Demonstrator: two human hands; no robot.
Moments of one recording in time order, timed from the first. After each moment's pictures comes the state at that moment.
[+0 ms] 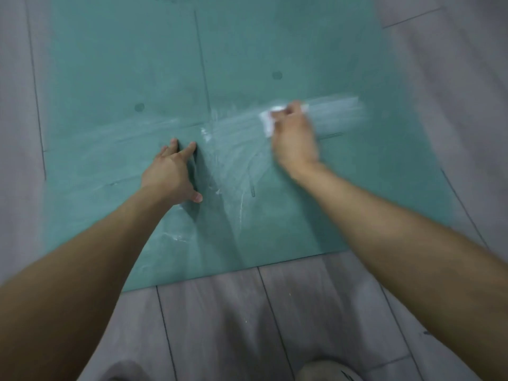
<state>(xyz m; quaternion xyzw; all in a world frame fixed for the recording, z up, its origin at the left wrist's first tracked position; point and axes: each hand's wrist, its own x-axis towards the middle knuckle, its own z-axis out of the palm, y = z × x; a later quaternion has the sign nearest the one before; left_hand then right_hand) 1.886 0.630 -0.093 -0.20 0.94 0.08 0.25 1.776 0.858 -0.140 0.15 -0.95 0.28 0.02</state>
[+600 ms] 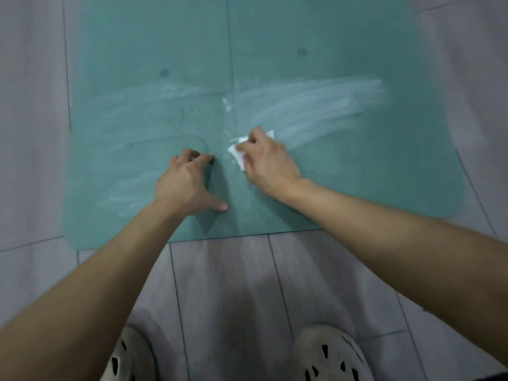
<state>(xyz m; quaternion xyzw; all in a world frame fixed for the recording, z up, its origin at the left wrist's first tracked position) 1.975 0.659 -0.081 -0.21 0.94 0.13 0.21 1.878 0.822 -0.133 0.38 -0.90 0.22 -0.05</state>
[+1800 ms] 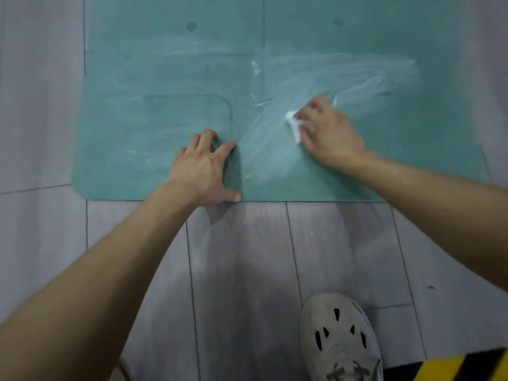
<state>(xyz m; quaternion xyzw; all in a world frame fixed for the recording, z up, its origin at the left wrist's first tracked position) 2.032 0.654 -0.097 -0.09 0.97 0.06 0.20 1.868 0.878 -0.121 0.40 -0.90 0.17 -0.02</state>
